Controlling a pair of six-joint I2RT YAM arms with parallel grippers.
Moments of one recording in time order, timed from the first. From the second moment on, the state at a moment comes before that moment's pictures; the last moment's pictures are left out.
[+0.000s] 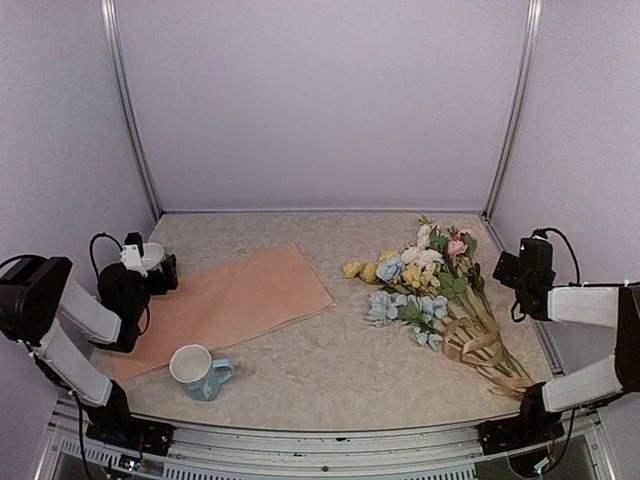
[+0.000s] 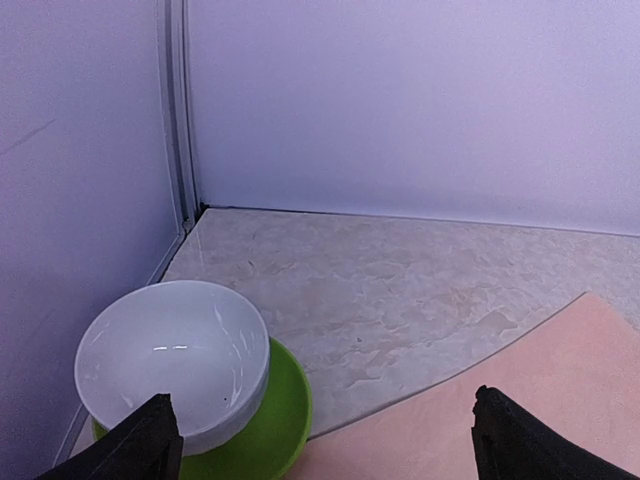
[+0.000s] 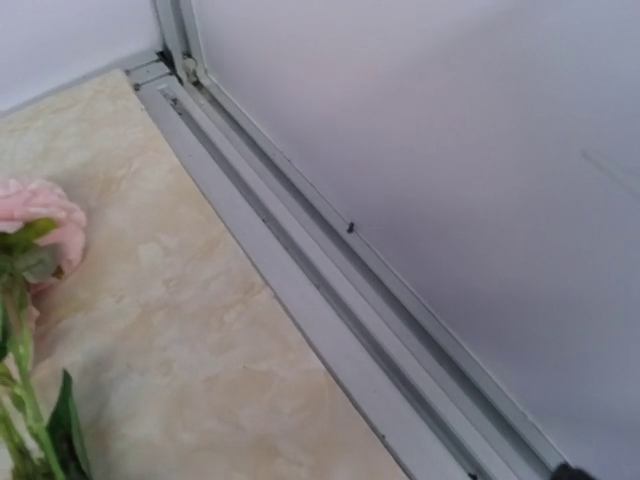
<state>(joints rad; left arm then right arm) 0.00 1.56 0.25 1.23 -0.04 -0.04 0.01 1.27 0.48 0.31 0.50 0.30</state>
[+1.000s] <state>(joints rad) -1.06 1.09 0.86 0.10 -0.55 0.13 0.73 1.89 1.56 -0.24 -0.16 0.26</state>
